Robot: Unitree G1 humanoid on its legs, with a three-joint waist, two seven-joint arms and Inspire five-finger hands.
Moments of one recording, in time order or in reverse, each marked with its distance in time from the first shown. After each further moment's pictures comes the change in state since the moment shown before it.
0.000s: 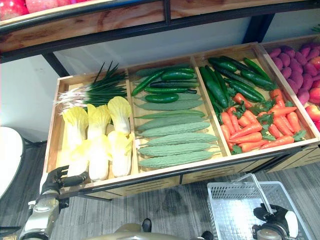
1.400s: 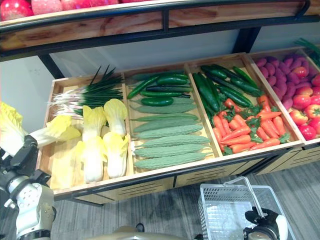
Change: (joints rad) left arm 0.004 -0.175 0.240 -0.490 -0.258 -0.215 0.507; right arm 0.037 0.080 0.000 -0.020 -0.002 0.008 -0.011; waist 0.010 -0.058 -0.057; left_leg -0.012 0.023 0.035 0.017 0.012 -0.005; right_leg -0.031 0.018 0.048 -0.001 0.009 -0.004
